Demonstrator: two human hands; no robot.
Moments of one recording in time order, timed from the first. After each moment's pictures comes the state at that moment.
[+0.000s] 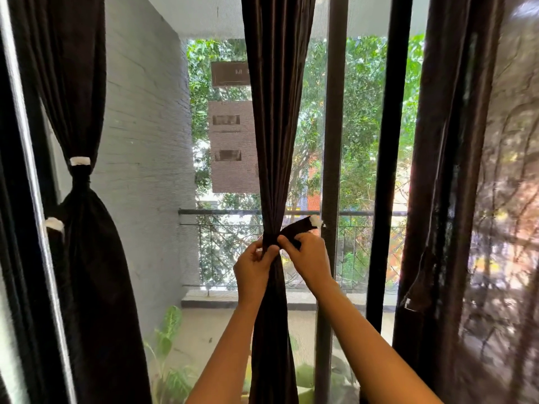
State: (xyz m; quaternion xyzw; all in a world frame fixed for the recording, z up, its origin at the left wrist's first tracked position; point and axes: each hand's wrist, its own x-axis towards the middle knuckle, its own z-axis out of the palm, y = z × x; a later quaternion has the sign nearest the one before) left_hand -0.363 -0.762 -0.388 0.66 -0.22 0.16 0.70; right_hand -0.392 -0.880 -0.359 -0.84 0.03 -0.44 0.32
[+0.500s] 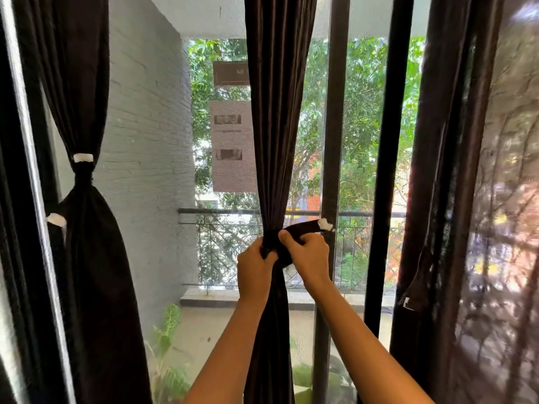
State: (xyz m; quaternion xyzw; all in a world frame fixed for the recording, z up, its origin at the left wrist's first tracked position) left_hand -0.369 -0.764 -0.383 0.70 -0.25 0.24 0.63; right_hand -0.423 -0.853 -0.346 -0.76 0.08 -0.43 0.48
